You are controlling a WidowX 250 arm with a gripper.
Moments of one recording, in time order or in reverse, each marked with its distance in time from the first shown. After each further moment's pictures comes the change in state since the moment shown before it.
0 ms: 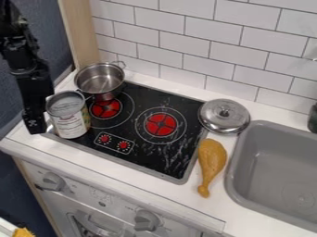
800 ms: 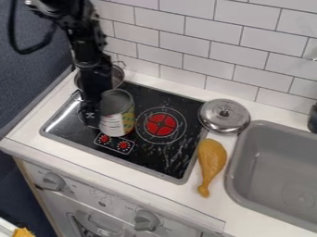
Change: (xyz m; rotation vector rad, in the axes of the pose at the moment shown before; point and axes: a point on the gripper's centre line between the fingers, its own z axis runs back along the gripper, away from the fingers) arm 0.096 -0.004 0.003 0.023 0.006 -0.144
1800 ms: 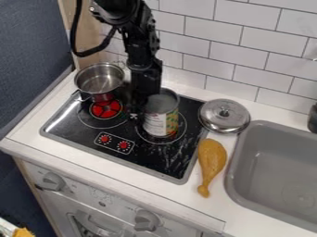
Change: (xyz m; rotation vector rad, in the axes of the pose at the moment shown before) arm 0.086 -0.011 -0.009 -0.033 -0.051 -0.271
